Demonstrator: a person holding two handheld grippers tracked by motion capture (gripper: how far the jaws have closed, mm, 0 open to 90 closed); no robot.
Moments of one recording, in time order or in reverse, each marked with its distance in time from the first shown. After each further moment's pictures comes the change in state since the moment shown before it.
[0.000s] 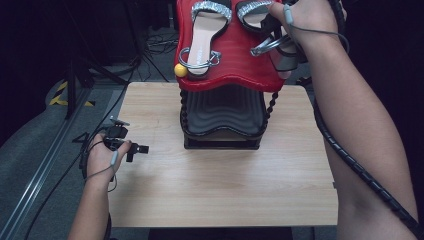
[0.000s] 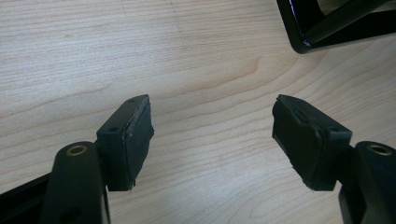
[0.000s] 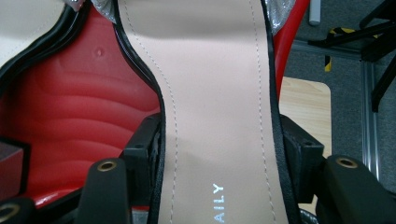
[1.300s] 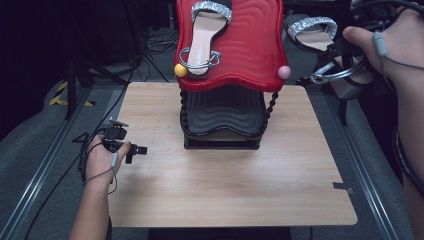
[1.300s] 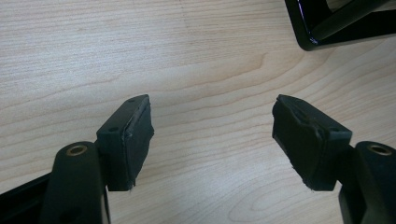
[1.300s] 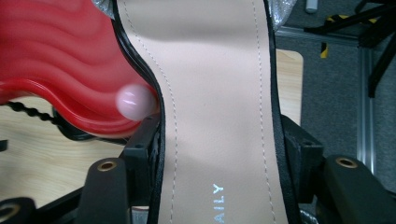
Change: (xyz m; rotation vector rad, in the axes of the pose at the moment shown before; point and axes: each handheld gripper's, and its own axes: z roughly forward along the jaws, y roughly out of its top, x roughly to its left) left arm -0.006 -0.003 -0.004 -0.002 0.046 -0.011; right arm -0.093 -0.082 -0.059 -0.006 0.052 0.011
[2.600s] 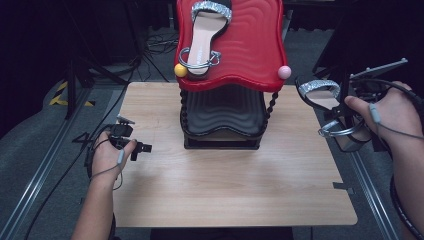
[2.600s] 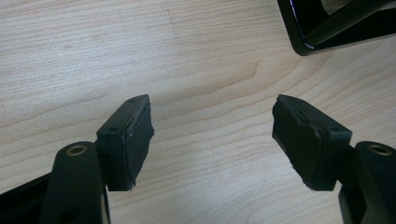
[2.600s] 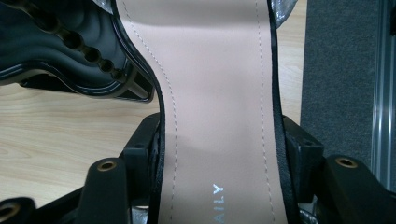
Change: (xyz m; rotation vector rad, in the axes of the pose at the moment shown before) left arm -0.011 0.010 0.006 0.011 0.015 0.038; right arm -0.064 -0.106 0.077 0.136 0.009 0.075
